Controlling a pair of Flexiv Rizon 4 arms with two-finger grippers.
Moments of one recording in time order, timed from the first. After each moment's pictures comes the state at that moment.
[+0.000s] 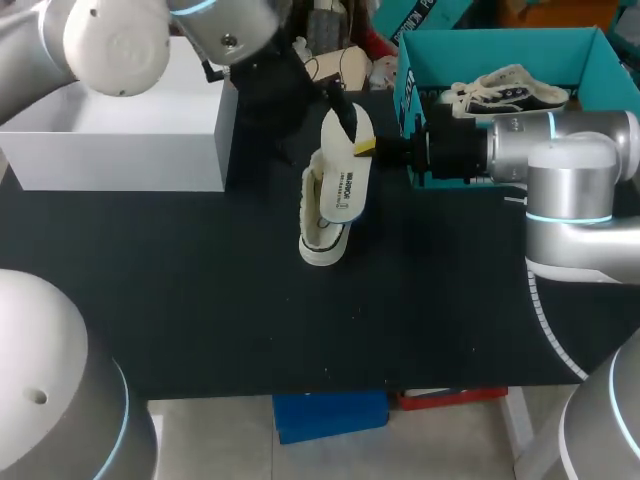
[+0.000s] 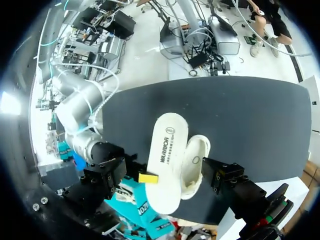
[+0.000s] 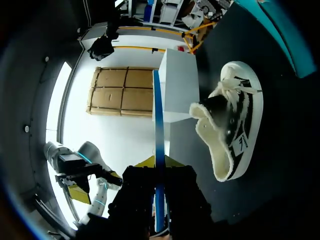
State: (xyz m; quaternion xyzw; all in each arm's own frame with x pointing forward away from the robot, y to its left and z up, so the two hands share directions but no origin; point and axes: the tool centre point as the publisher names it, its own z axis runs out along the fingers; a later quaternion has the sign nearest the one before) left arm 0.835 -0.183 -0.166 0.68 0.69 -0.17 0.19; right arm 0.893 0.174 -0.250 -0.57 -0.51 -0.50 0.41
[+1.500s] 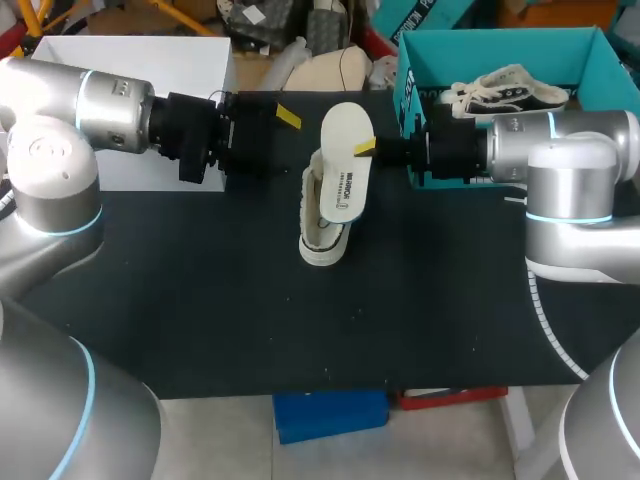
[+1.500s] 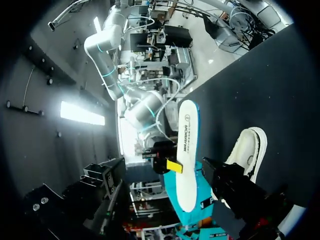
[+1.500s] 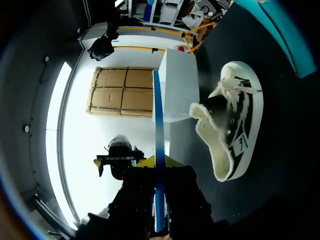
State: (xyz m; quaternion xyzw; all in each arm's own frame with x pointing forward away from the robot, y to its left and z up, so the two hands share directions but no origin) left arm 0.860 -0.144 -0.184 0.57 0.51 -0.44 0.46; right arm 0.893 0.174 -0.250 -0.57 -0.51 -0.50 0.41
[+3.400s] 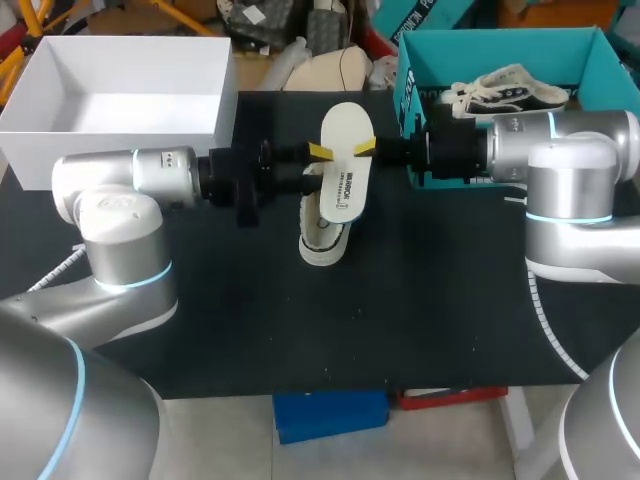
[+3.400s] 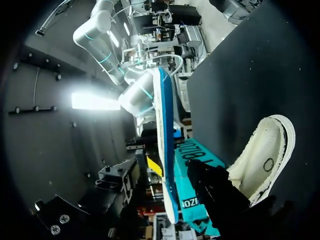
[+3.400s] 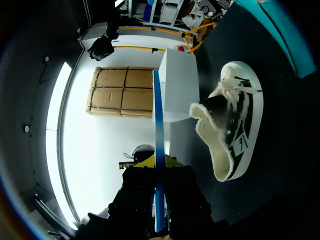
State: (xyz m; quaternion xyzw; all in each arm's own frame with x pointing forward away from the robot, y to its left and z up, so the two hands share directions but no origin) left arm 0.879 -0.196 -0.242 0.50 0.49 -0.44 0.56; right arm 0.893 0.174 -0.250 -0.57 -0.51 -0.50 0.41
